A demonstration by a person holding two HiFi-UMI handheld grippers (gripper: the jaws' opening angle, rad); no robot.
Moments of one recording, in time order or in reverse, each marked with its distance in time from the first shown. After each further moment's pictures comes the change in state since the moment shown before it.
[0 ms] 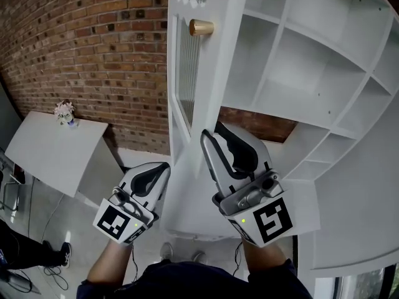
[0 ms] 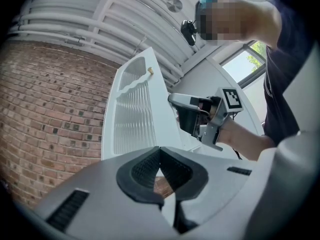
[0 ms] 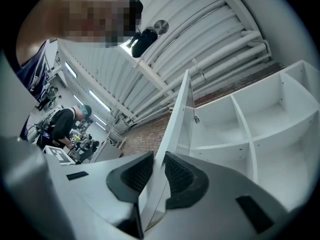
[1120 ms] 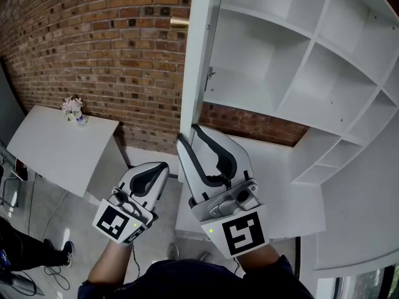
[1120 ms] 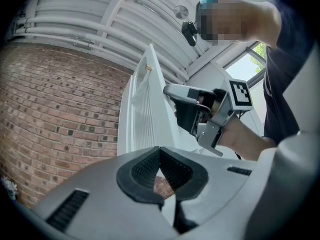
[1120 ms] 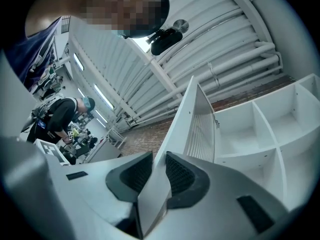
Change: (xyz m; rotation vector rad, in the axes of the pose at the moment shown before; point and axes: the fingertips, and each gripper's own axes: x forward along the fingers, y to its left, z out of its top) left arm -0.068 0.067 0.000 -0.015 -0.018 0.043; right arm 0.082 0.099 -0.007 -0.050 -0.018 -0.028
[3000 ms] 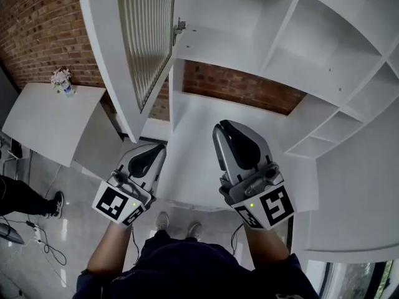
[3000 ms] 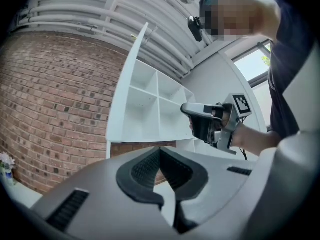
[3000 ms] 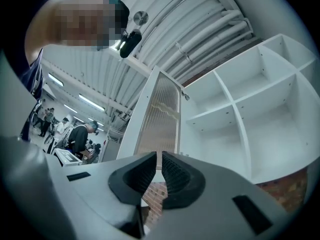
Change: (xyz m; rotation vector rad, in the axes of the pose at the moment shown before) left arm 0.035 -0.077 -0.070 -0.091 0.123 0.036; right arm -0.138 -0.084 -0.074 0.249 0.163 0.015
